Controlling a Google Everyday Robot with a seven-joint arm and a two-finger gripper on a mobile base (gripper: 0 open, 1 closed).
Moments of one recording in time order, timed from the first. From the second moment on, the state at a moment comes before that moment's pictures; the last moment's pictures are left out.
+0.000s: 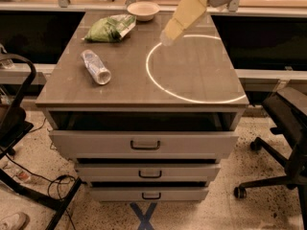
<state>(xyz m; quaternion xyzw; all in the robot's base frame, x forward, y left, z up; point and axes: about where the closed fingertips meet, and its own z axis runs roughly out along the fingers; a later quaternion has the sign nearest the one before) 0.571 -0.099 1.022 -0.38 0.89 0.05 0.23</state>
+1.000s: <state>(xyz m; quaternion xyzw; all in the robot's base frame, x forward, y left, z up) 0.584 -0.063 1.022 -0.34 0.91 0.06 0.23</state>
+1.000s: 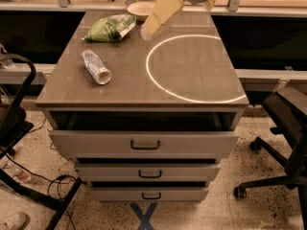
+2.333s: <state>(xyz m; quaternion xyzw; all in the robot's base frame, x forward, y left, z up) 0.660 0.105 1.020 -0.37 0.91 -0.02 0.20</state>
